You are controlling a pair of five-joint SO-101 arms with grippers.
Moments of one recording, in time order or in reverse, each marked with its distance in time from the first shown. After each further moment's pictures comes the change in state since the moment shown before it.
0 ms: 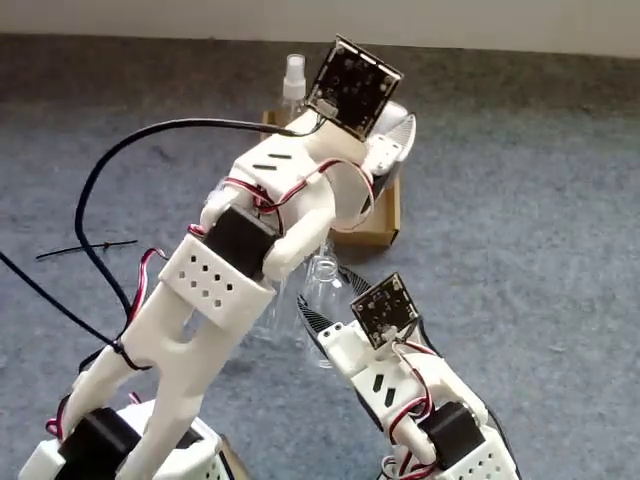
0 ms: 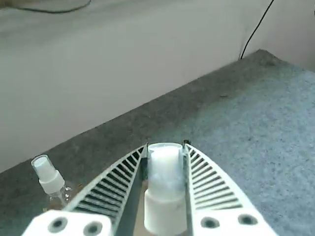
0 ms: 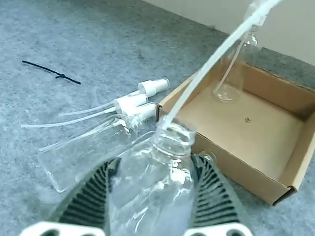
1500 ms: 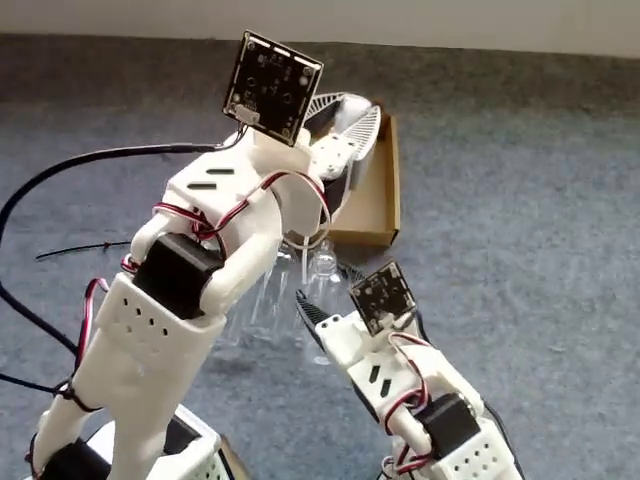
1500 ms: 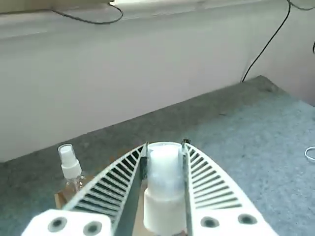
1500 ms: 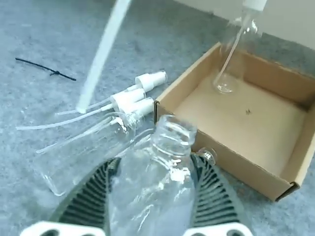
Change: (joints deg) left arm -2.5 -10.9 -1.0 8.4 5.8; right arm 0.4 6.9 -1.8 -4.5 -1.7
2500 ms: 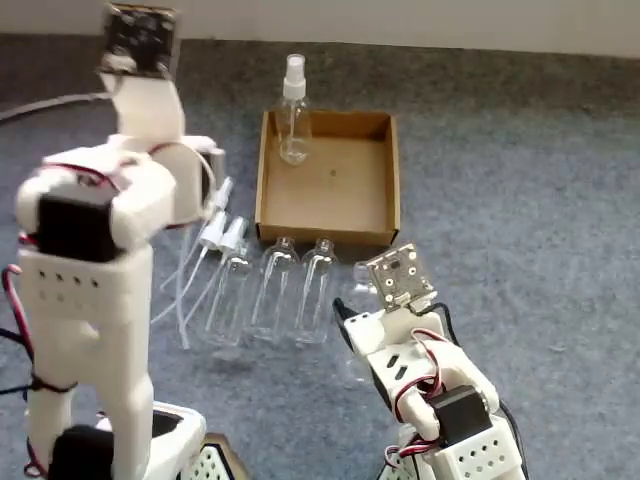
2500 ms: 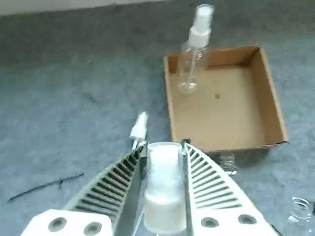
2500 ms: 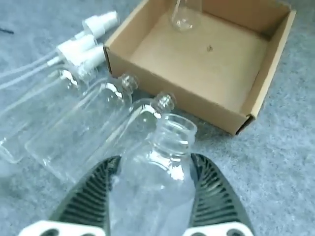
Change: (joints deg) left arm -23.9 6.9 -16.7 40.7 0.1; right arm 9.9 6.3 -5.4 11.3 0.5
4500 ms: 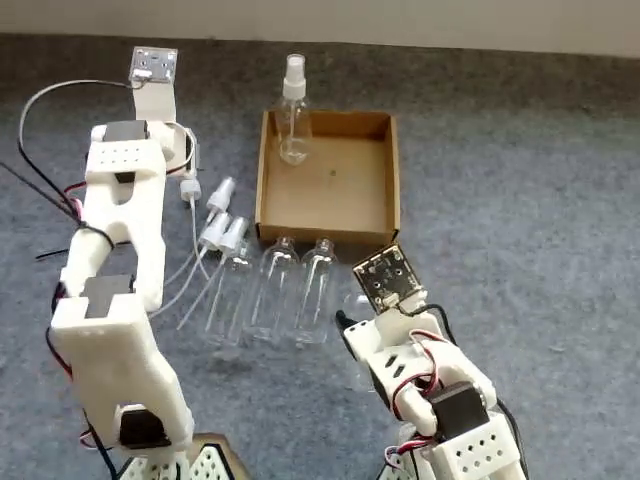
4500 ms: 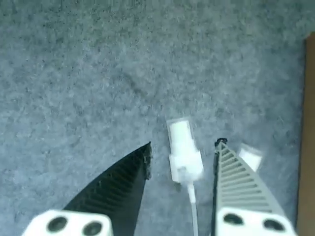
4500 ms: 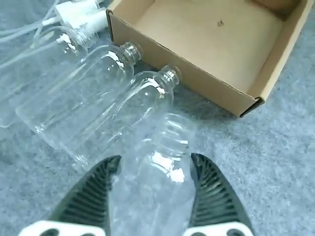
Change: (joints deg) left arm -16.9 51.3 -1.2 -31.8 -7.6; right arm 0.0 1.9 0.0 5.0 5.3
